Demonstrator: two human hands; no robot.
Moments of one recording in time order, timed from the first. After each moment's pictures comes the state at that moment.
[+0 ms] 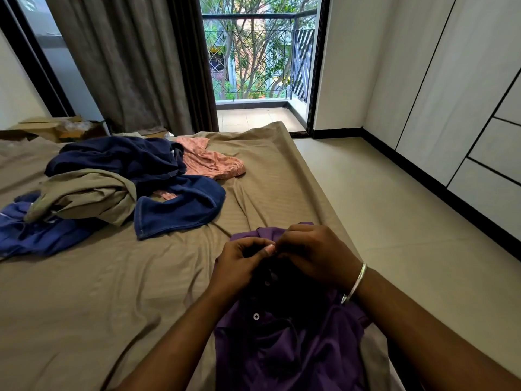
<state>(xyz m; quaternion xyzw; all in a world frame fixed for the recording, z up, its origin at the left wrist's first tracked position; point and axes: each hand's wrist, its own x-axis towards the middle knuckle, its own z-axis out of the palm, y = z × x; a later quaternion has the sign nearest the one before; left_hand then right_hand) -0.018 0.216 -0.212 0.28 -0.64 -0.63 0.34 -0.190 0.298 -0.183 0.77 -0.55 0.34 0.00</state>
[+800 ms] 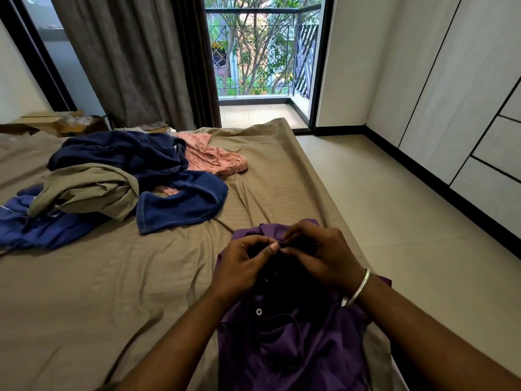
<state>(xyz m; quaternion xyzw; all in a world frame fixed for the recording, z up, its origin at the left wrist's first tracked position) -0.015 0.217 -0.218 0.27 -0.67 -0.60 0.34 -0.186 0.302 -0.199 0.69 -0.55 0.47 -0.04</state>
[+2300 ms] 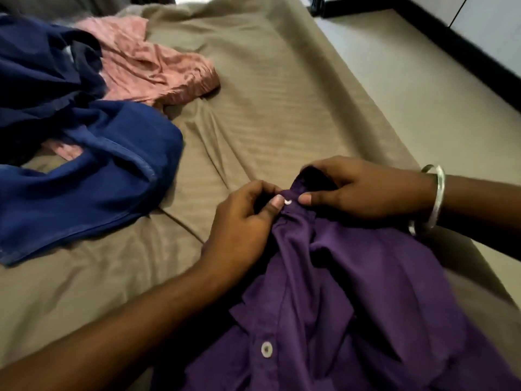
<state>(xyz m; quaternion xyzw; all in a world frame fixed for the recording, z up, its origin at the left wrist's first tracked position) -0.134 0.064 -0.317 0.32 -0.68 -0.60 0.28 -0.324 0.128 -0.268 0.61 -0.66 0.21 -0.39</state>
